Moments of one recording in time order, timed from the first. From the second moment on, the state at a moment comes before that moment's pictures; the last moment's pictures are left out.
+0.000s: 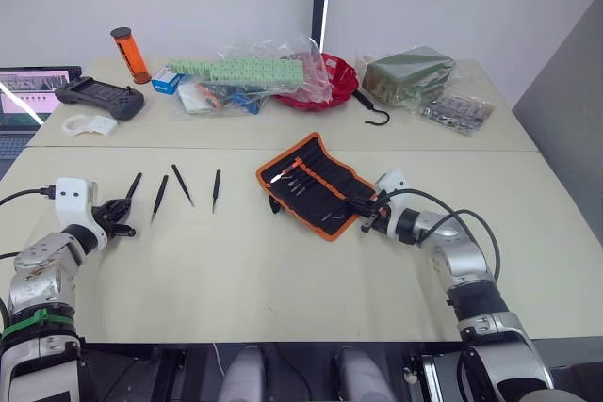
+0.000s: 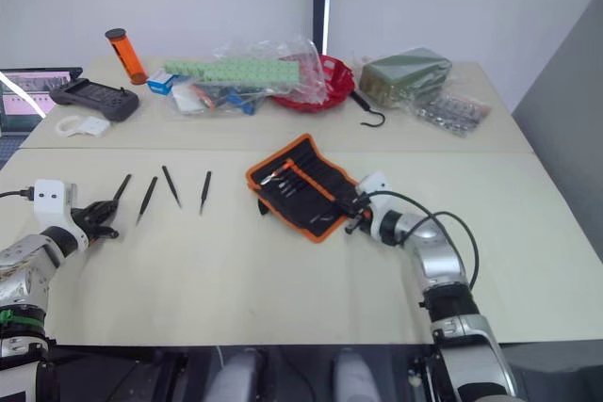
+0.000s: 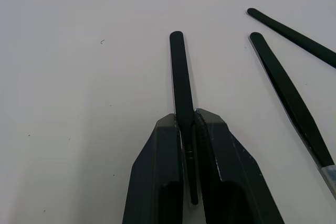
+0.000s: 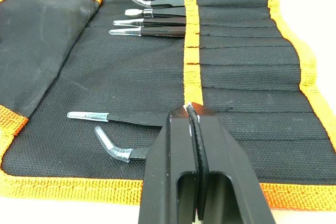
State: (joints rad) left arm -0.35 0.72 0.38 0.58 -0.29 0.24 -0.61; right arm -0.51 -0.36 0.06 0.39 0.18 0.17 0.81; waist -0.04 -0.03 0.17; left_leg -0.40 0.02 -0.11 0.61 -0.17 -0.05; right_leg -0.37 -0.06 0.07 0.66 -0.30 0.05
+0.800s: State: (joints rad) left arm -0.62 0.75 0.25 -0.09 -0.55 0.87 -0.58; right arm -0.51 -0.35 0.05 0.38 0.18 0.17 0.78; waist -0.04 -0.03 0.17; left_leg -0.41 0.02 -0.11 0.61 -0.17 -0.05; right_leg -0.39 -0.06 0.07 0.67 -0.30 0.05
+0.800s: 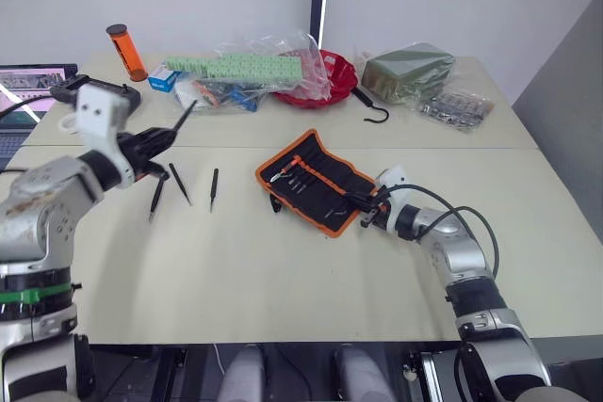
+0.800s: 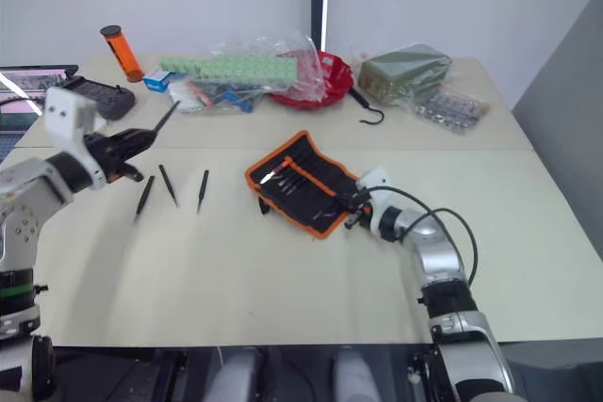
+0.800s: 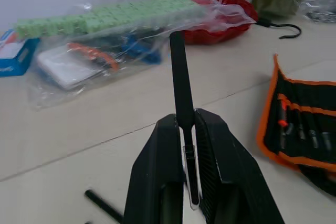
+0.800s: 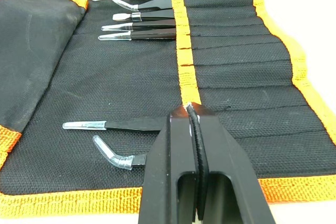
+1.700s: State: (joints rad) left arm -0.98 0.51 -0.34 0.11 -0.43 1.25 -0.60; right arm -0.41 -0.32 0.03 0.25 0.18 0.20 0.68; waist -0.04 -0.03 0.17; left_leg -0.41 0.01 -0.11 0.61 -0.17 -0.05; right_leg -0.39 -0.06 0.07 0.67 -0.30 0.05
